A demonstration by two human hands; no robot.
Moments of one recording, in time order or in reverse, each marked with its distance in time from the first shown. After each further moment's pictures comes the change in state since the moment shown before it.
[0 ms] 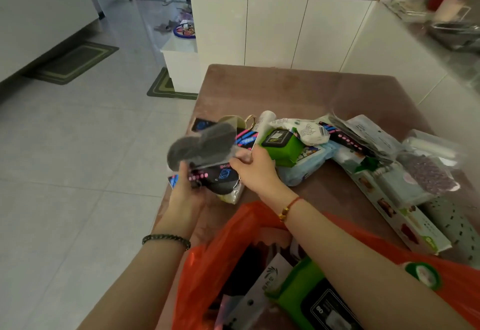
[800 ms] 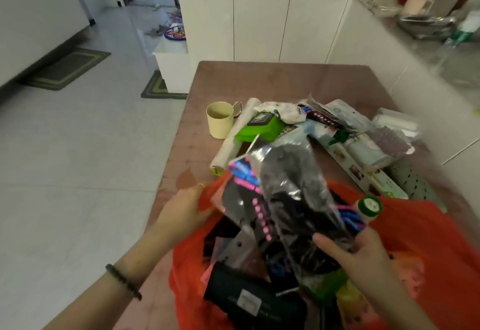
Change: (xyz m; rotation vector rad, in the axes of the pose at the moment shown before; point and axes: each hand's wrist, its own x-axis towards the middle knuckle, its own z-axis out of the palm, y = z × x) left_hand -0.101 -0.016 -0.070 2.055 -0.309 0.670; right_hand -0.221 0.071 -0.131 0.193 0.089 0.086
